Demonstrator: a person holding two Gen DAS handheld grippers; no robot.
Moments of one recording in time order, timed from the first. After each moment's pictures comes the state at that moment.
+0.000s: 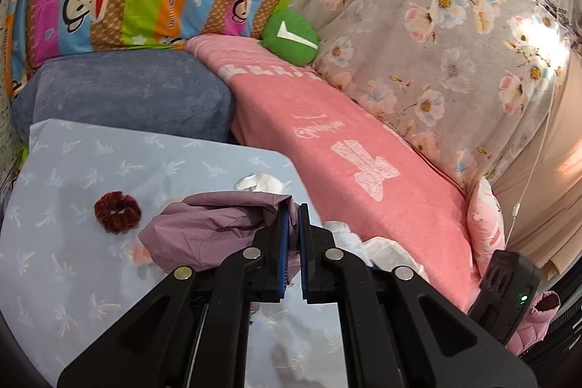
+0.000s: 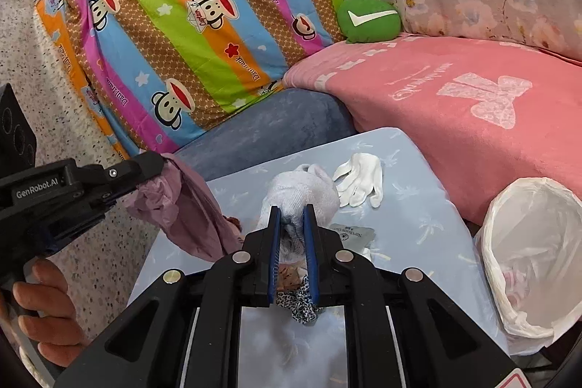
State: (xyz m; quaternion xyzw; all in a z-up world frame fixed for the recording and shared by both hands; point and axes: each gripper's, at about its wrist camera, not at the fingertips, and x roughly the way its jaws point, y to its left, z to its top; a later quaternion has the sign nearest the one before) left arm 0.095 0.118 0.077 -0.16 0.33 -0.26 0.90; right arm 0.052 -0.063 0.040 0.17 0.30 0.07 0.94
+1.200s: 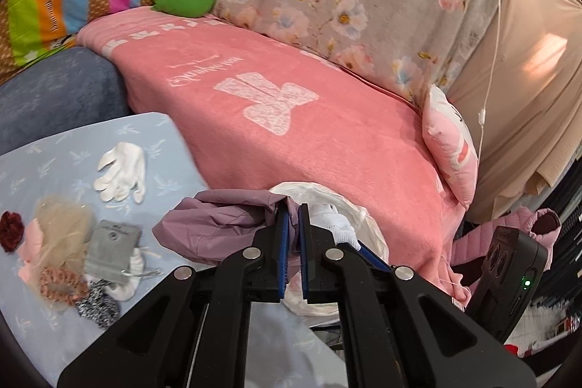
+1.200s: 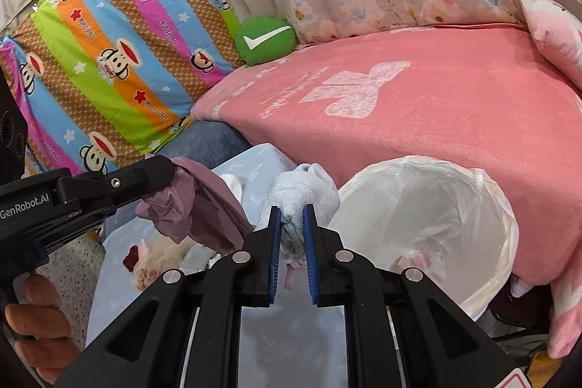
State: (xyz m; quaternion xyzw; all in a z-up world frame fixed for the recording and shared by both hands) left arm 0.066 -0.067 0.057 -0.04 0.37 -0.40 0.84; right arm -0.012 -0.236 0.005 0.24 0.28 -0.09 0.93
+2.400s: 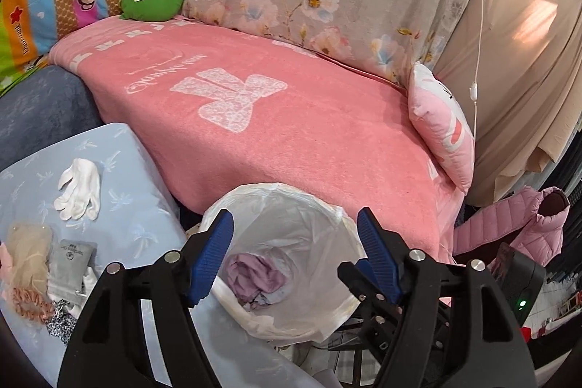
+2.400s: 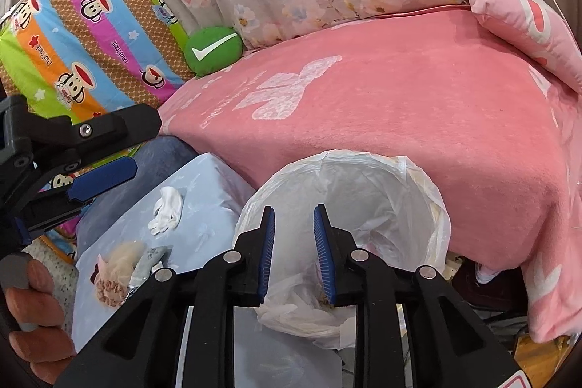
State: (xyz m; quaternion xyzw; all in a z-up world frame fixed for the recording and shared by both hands) left arm 0.053 -0.133 0.045 0.00 0.36 -0.41 0.84; right arm -0.035 -0.284 -0.019 0.26 0.28 -0.15 0.91
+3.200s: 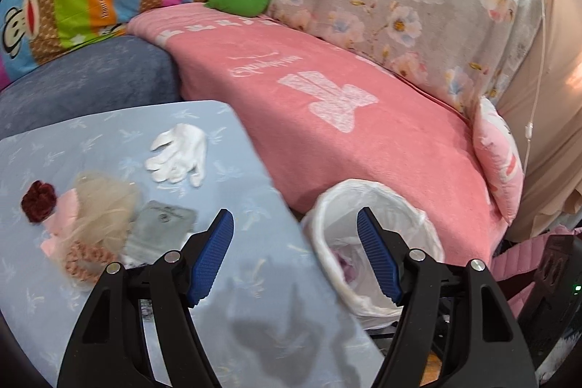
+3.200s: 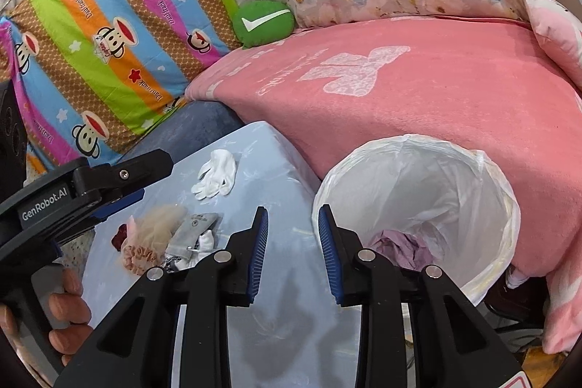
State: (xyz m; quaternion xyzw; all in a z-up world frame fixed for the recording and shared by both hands) left arm 0.082 -0.023 0.019 -0.05 0.37 -0.29 0.88; right arm -0.002 -0.196 -0.012 0.21 0.31 -0.07 0.92
